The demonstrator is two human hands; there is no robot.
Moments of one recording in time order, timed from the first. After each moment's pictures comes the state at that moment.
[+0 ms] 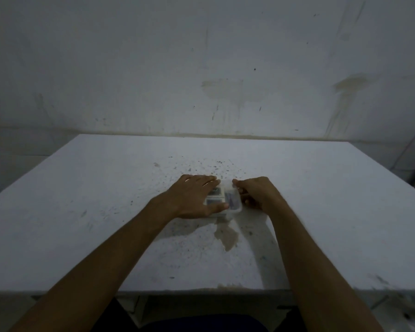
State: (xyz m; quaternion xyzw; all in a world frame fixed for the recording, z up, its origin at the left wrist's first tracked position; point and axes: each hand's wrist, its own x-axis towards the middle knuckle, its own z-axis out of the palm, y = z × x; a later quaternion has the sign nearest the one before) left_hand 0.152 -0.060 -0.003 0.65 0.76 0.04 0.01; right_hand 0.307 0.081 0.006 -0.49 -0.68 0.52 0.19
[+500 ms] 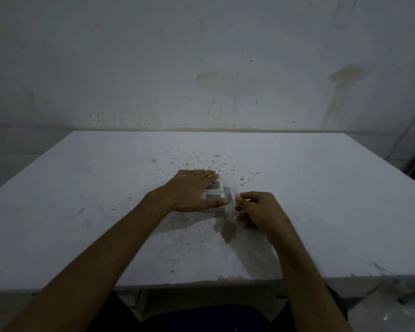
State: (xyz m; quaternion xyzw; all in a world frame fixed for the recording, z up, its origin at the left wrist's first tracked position) left_hand 0.151 -0.057 -0.002 0.66 0.75 0.01 0.03; right_hand 0.355 0.021 -0.011 -0.44 -0.70 0.53 0.21
